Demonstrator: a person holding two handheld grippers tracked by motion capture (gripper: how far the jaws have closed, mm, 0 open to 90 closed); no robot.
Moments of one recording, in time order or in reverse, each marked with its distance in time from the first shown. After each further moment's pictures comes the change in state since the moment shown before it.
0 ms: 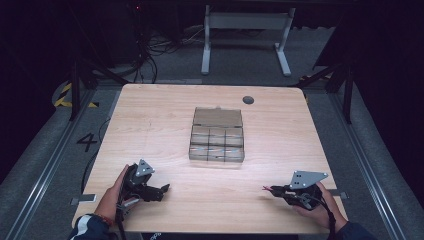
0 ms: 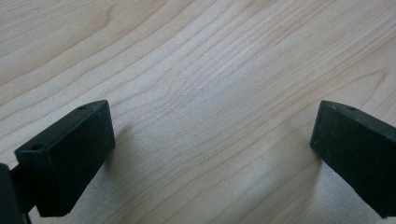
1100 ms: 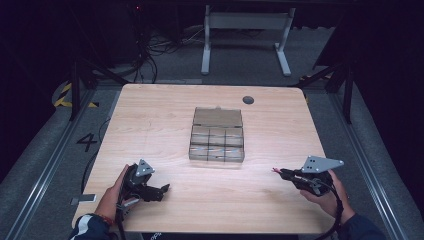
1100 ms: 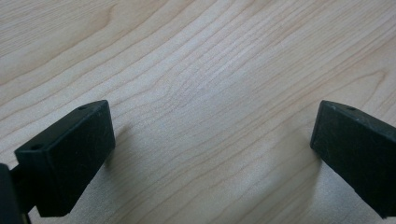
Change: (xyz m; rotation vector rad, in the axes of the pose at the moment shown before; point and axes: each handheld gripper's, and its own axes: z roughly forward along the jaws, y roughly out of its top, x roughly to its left) left arm 0.000 0.000 0.000 -0.001 0.000 0.000; right arm -0.032 0.013 -0.023 -0.075 -0.121 0.050
